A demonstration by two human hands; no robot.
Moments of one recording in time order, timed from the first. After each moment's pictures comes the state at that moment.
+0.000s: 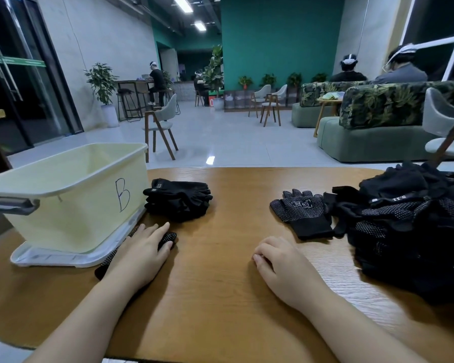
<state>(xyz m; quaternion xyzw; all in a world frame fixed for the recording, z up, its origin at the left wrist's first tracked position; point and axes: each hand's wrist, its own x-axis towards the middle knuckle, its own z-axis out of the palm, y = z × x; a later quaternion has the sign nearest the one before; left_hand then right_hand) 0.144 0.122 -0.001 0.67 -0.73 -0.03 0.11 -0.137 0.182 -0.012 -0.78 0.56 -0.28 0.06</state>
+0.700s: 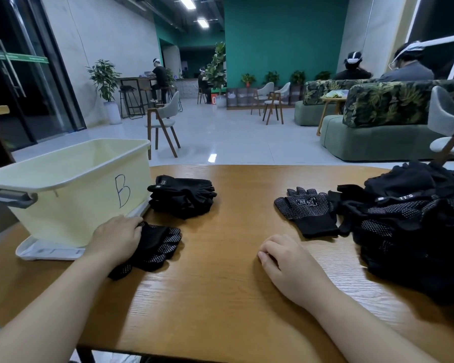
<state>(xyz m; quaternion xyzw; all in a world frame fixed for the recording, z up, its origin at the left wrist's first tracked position) 0.199 0.084 0.006 0.72 -0.69 0.03 0.10 -0.137 0.181 -0.013 -0.78 0.56 -0.28 0.05</state>
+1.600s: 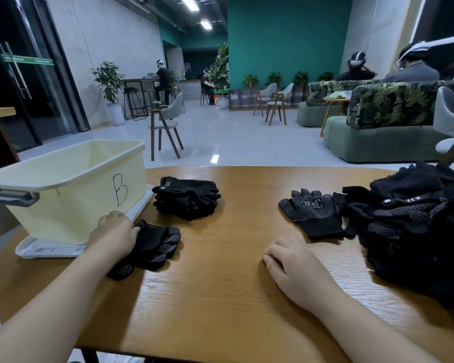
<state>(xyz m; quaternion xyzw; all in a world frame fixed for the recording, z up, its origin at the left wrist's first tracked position) 0.215 0.071 0.005 0.75 -0.65 0.06 0.11 -0.137 0.181 -0.013 -0.79 0.55 -0.28 0.04</state>
